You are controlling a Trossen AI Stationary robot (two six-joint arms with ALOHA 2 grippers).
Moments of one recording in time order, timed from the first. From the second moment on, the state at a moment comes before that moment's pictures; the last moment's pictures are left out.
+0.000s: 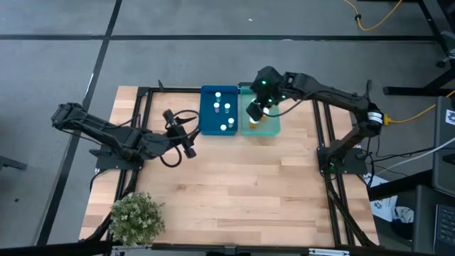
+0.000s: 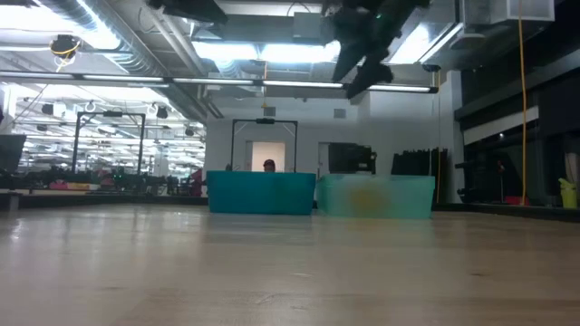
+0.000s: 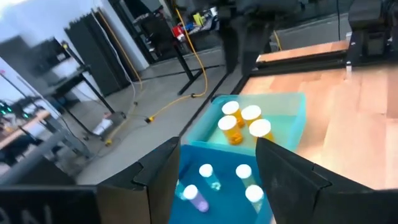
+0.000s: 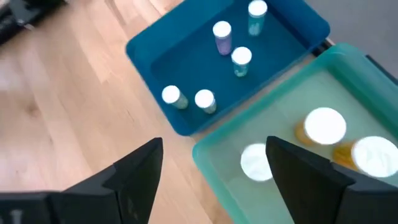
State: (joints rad) left arm -0.30 1.04 0.80 -0.09 -1.00 0.11; right arm -0.41 1.60 1.54 -0.89 -0.09 0.26
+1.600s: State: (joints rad) left arm -0.27 0.64 0.40 -0.13 -0.99 -0.29; right arm 0.02 0.33 0.21 -0.23 0.45 0.55
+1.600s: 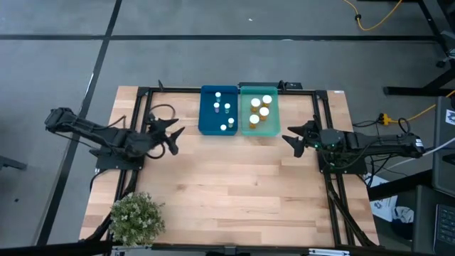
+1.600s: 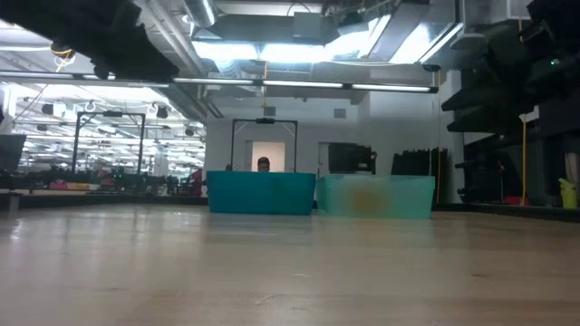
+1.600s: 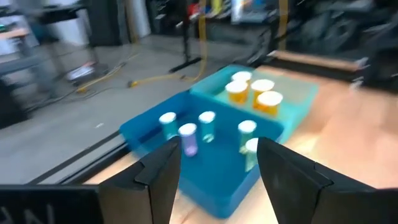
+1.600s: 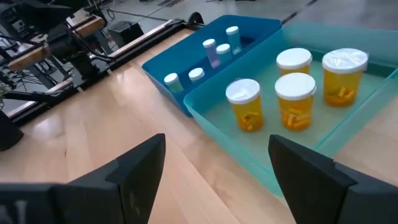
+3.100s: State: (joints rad) left arm -0.07 0.38 0.12 0.07 -0.74 -0.18; right arm 0.04 0.00 0.17 -0.56 0.77 0.48
